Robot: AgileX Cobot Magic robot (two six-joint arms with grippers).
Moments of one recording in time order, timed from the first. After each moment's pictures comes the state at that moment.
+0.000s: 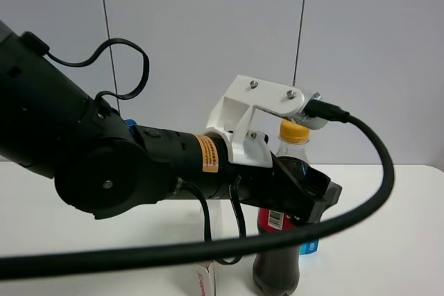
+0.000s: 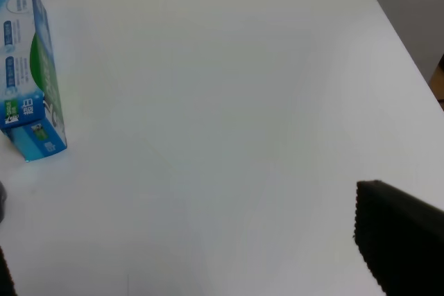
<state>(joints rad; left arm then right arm) -0.90 1.87 -0.88 0.16 -0.63 -0.16 -0.06 0.00 -0.50 0.10 1.07 -0.12</state>
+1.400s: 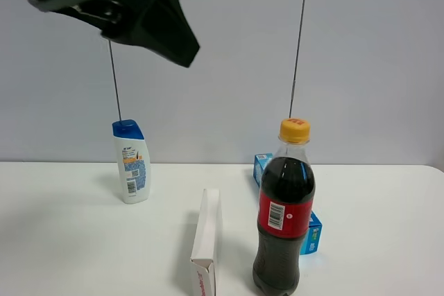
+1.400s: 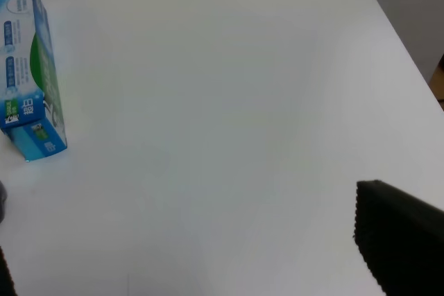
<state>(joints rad) -0.86 1.20 -1.08 0.32 0.59 -0.16 -0.06 0.00 -0.50 0.10 1.07 -0.12</state>
